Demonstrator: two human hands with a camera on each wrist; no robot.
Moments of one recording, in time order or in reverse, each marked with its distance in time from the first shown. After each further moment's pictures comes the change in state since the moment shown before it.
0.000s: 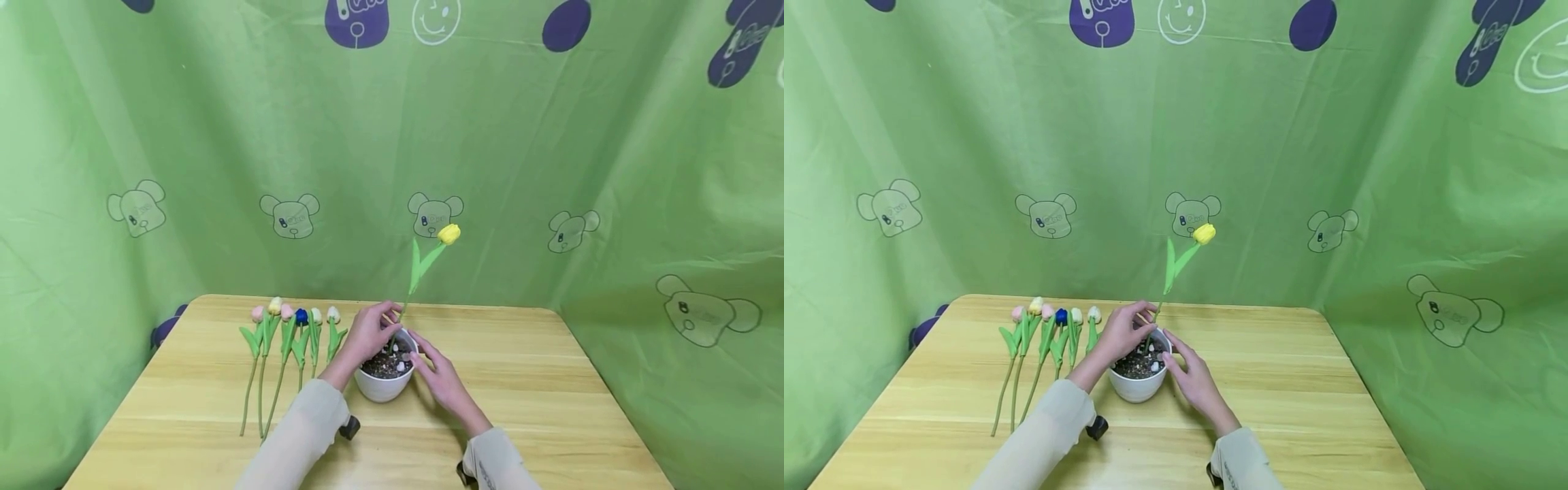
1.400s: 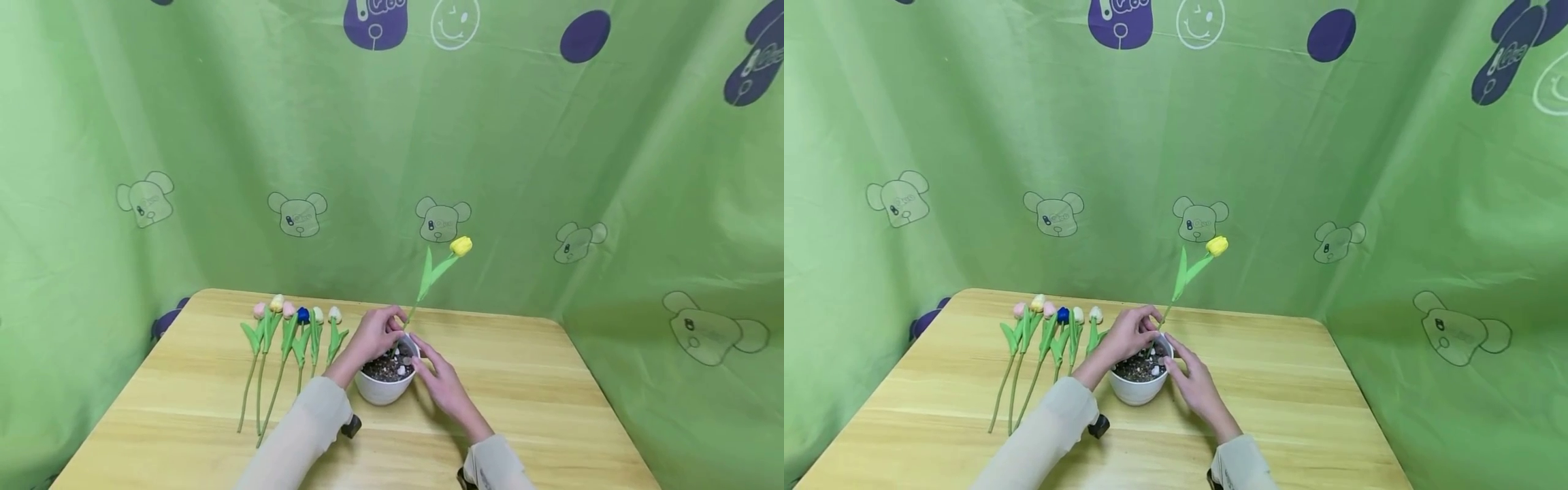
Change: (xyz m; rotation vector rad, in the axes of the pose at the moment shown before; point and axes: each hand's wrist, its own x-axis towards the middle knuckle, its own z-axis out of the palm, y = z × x) left_hand 0.006 0.001 0.002 -0.046 -0.087 -0.034; right_hand 0.003 -0.001 -0.004 -0.027 -0.019 0.006
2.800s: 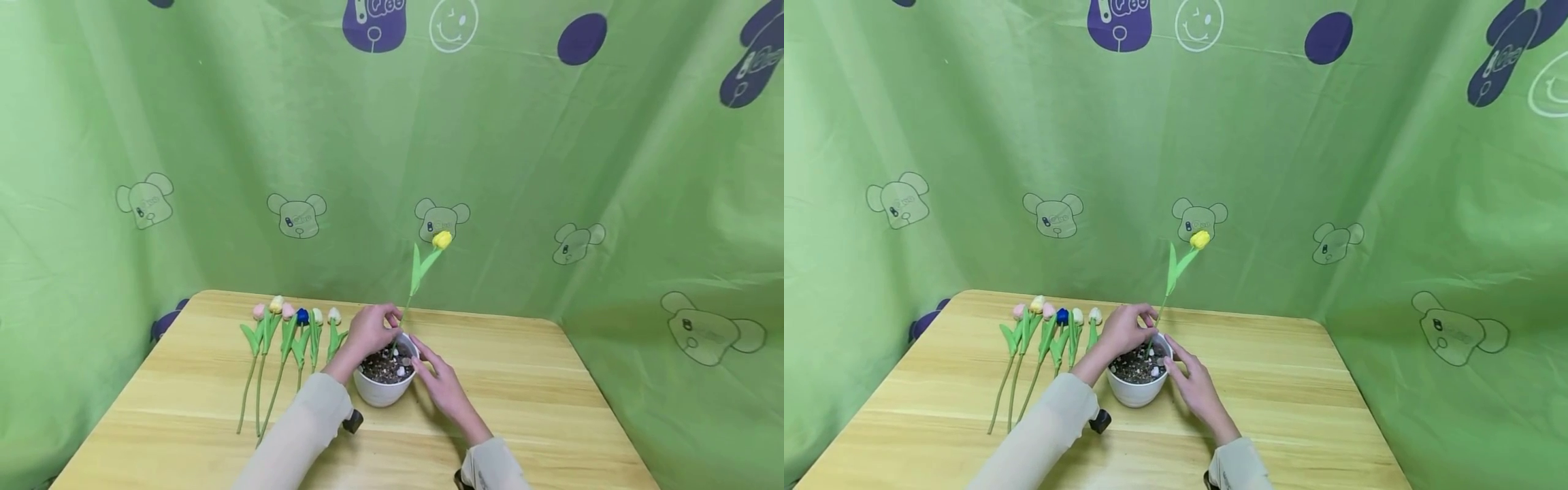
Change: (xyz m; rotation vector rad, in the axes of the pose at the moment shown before) left_hand 0.005 0.003 -0.006 0.267 0.067 -0.052; right_hand -0.002 -0.002 0.002 -0.002 0.041 0.015
